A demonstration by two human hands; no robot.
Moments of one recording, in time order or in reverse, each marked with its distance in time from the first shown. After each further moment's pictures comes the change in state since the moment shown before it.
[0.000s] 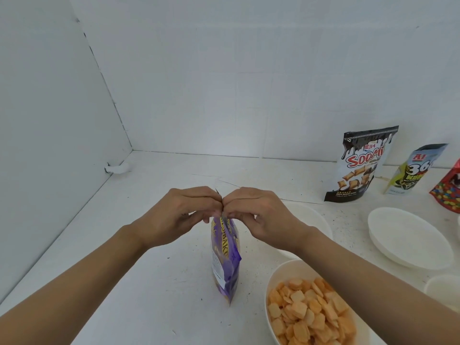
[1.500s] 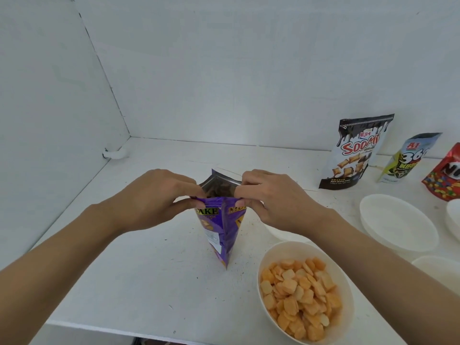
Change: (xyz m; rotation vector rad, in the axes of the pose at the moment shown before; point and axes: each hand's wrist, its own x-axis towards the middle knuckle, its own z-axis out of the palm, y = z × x) left_hand -0.009 0.023 -0.028 0.297 -0.138 -0.113; right_hand -0.015 -0.013 -0.031 -0.351 -0.188 0.066
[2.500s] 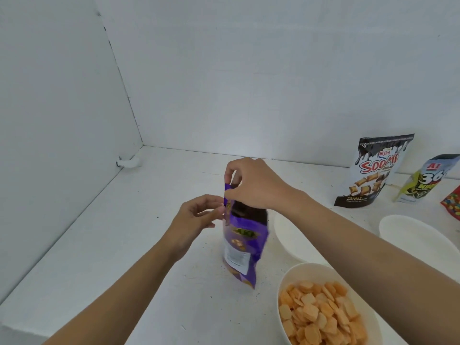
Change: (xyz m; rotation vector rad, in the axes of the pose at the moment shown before) left_hand 0.004 -0.007 0.090 -1.181 0.305 -0.819; right_hand 0.100 -0.014 0.005 0.320 -0.225 0.597
